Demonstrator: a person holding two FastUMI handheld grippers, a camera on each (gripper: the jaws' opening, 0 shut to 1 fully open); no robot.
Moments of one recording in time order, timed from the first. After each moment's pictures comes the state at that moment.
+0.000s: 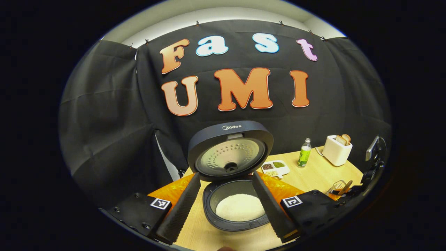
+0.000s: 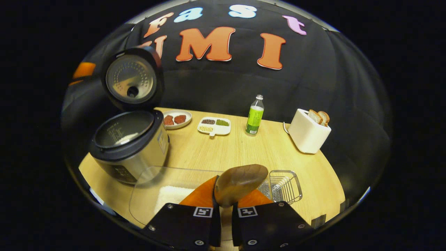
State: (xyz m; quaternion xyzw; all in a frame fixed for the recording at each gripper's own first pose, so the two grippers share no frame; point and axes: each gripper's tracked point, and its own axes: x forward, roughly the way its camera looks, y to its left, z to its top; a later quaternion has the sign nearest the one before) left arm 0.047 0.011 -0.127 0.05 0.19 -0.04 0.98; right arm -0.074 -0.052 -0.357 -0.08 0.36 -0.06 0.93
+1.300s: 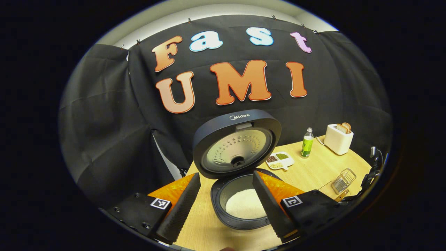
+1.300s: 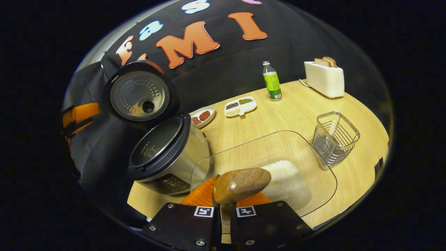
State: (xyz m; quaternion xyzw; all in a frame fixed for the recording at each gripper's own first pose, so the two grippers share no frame) left arm 0.058 0.034 -0.144 0.08 0.20 -0.06 0.97; right arm -0.092 0.040 -0.381 0.21 0.39 -0.04 0.90
